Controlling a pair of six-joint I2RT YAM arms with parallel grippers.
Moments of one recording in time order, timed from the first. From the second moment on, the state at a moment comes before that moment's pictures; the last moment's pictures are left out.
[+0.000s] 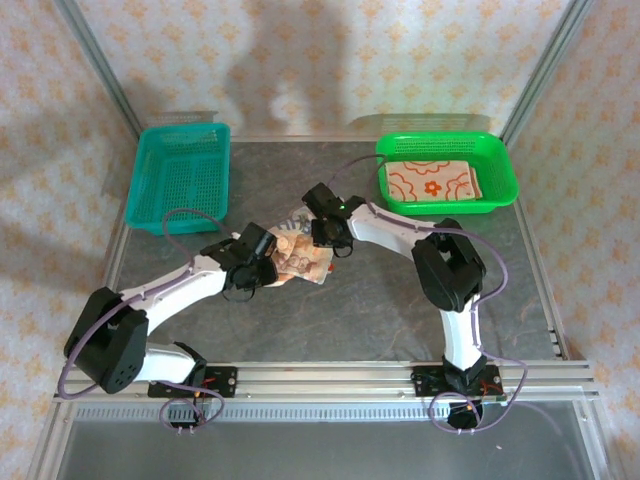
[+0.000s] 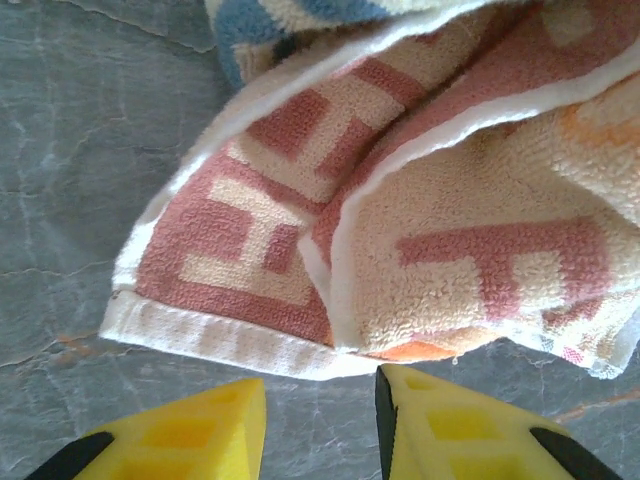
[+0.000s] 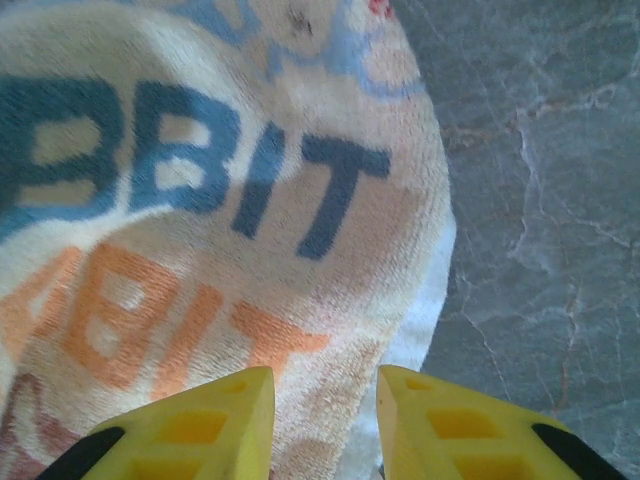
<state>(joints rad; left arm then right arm) -0.51 1.35 0.75 -0.58 -0.07 -0.84 0.74 1.99 1.49 -0.67 0.09 0.69</state>
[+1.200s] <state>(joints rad) -0.46 1.41 0.76 -0.51 -0.07 -0.80 0.93 1.96 1.32 -0.71 0.15 0.81</state>
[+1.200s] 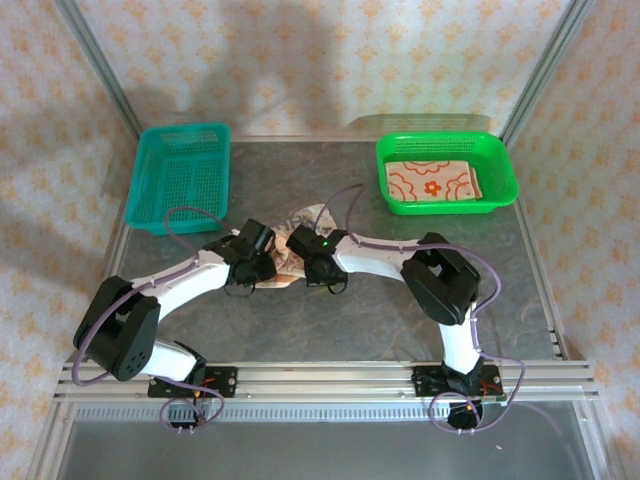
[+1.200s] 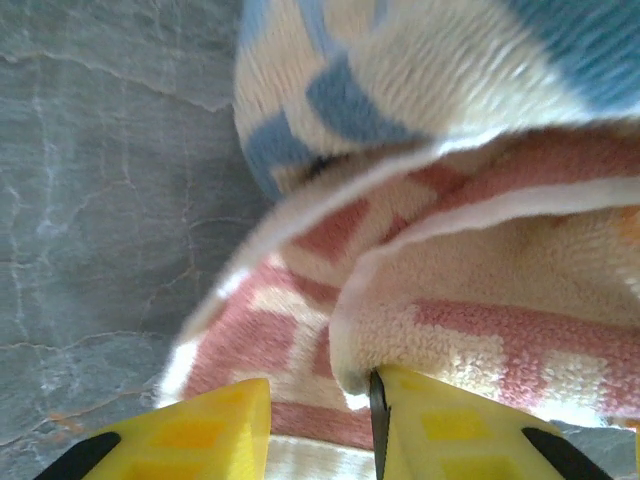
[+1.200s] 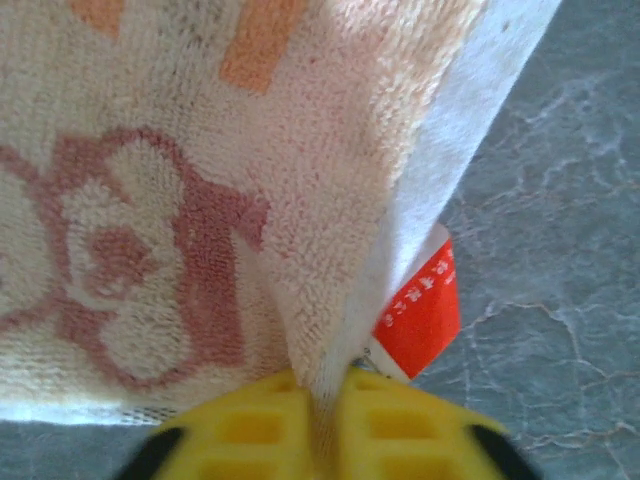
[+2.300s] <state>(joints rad) -0.42 1.67 0.88 -0.41 -0.13 -0.72 0.76 1.52 1.50 -0.99 0.41 0.70</state>
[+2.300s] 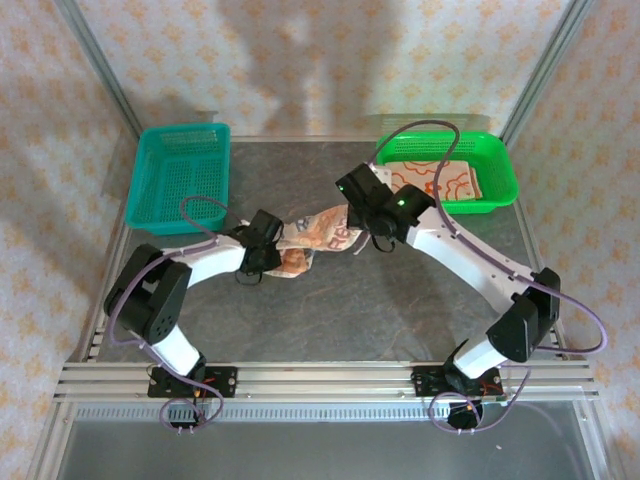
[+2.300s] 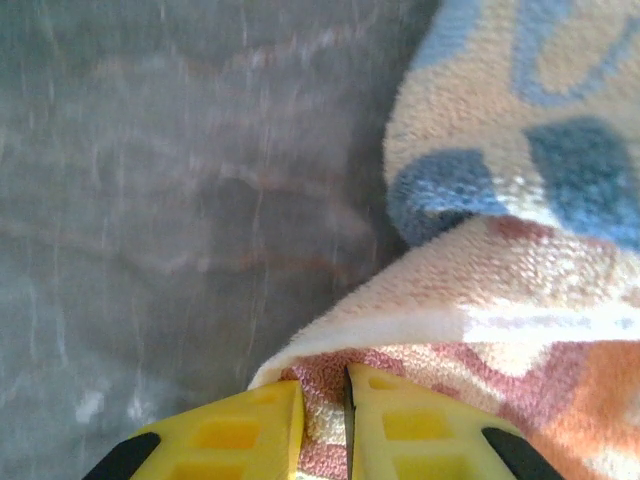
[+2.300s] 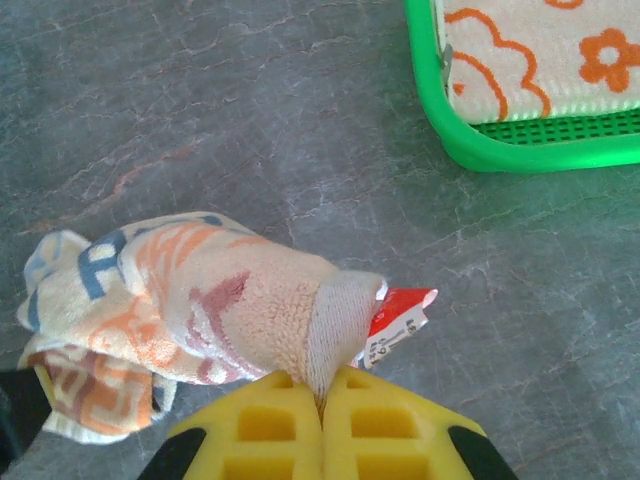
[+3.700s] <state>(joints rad) -0.39 1.44 0.92 -0.70 -0.01 -0.71 0.90 1.63 1.25 -0.76 0.23 0.79</state>
